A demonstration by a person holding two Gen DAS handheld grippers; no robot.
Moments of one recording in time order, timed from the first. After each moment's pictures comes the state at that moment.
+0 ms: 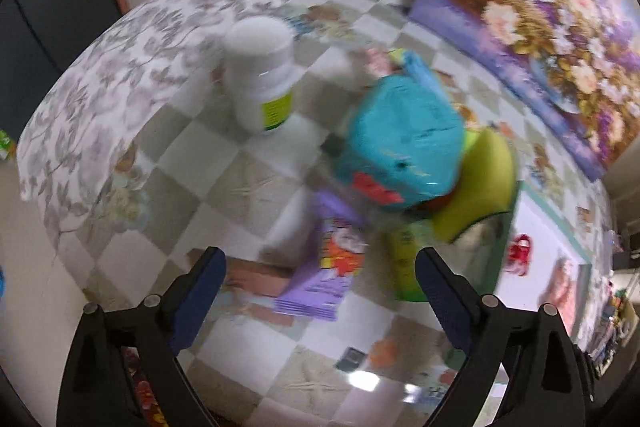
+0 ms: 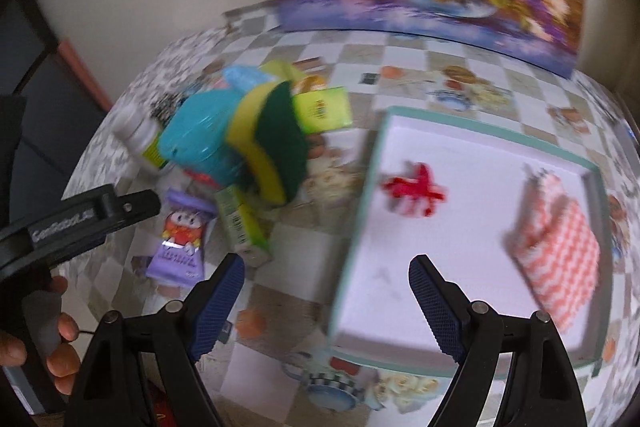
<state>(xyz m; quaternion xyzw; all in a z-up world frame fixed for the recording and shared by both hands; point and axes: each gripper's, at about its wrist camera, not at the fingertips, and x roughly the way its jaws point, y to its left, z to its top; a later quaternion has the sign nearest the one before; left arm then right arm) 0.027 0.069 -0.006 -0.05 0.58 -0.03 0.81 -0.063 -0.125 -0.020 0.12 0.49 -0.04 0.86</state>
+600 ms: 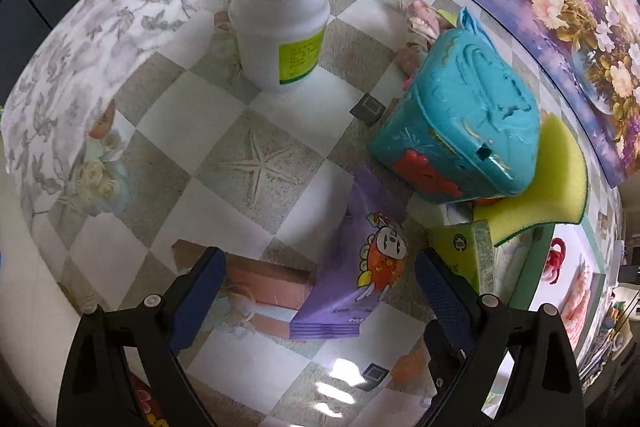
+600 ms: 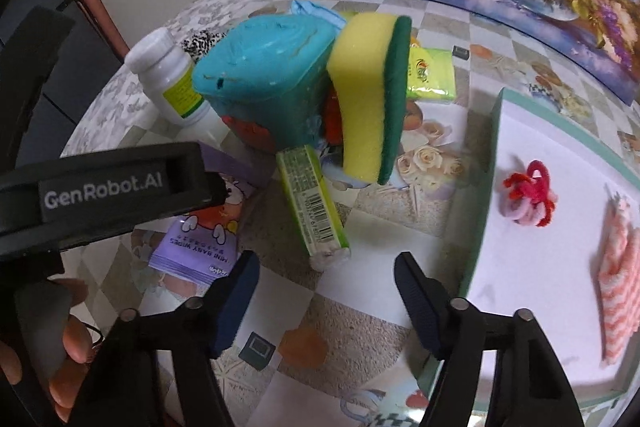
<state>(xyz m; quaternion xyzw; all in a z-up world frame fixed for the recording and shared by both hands) 0.054 0.083 -0.060 -0.08 0.64 -0.02 0.76 -0.022 -0.066 -0.070 0.09 0.52 0.01 0.85</state>
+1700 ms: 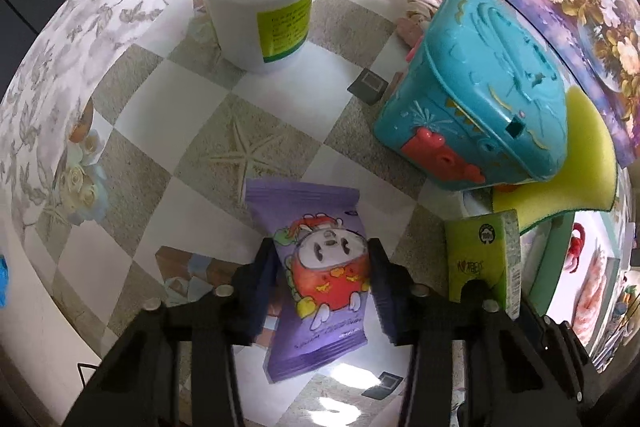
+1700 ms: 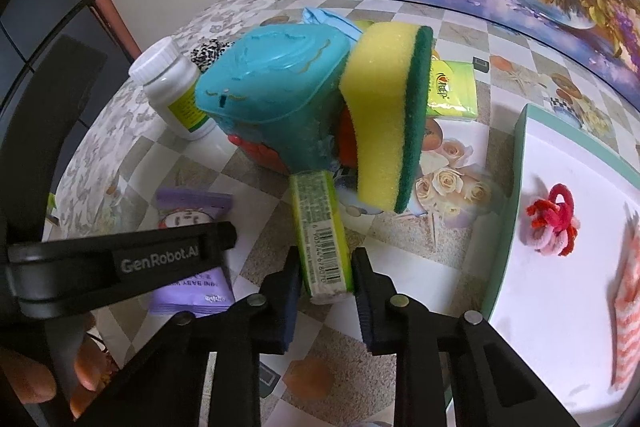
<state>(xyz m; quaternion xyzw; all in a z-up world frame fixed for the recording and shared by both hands) 0.063 0.067 -0.089 -0.06 0.66 -0.03 0.75 -0.009 -0.064 -0.074 0.09 0.50 0.04 0.86</state>
